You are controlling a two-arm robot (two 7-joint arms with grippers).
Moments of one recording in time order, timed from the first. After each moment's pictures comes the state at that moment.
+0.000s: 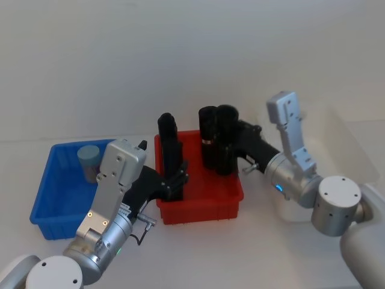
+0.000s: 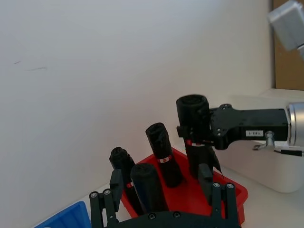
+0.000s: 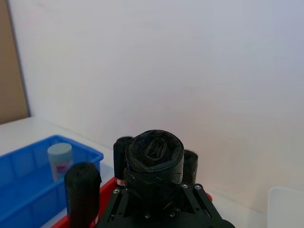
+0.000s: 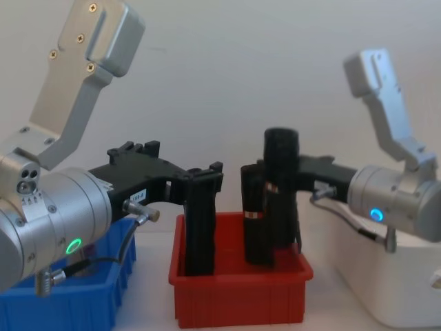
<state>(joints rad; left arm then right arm) -0.24 0.38 0.45 -1.63 -0.20 0.01 -0.01 0.66 0.04 -0.29 -0.82 0.13 -0.23 0.43</state>
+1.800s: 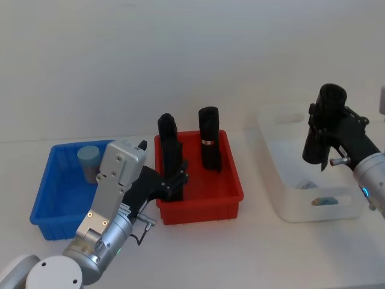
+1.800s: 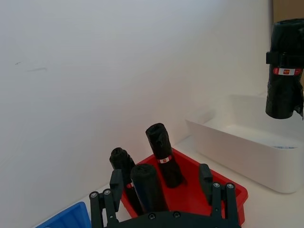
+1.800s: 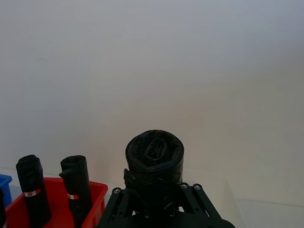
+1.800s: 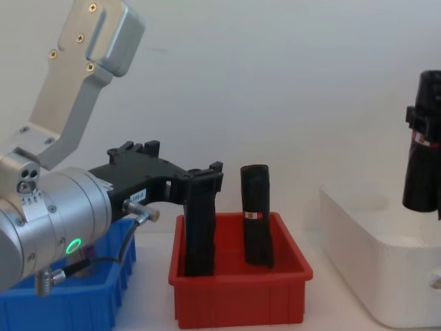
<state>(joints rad) -0.24 0.38 0.45 -1.63 -0.20 0.01 -0.01 0.29 0.24 -0.16 -1.50 0.22 0.03 0.09</state>
